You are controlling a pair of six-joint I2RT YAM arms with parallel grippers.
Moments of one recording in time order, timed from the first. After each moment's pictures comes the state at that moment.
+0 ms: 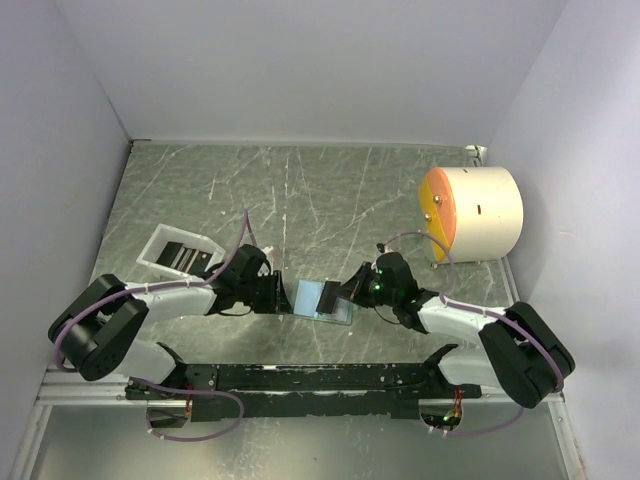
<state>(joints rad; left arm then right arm) -0.72 1.42 0.51 0.03 0.31 -0.70 0.60 1.25 0.31 0.32 -0.22 0.98</state>
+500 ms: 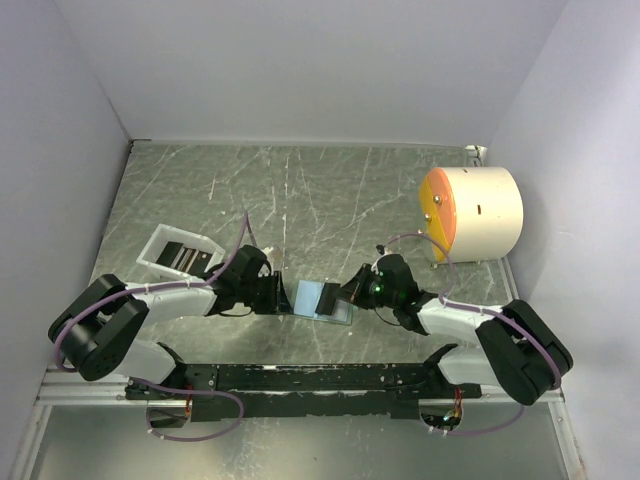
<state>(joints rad) -0.72 1.42 0.51 0.03 0.30 -0.72 0.59 1.25 0.28 0.38 -0.24 0.98</state>
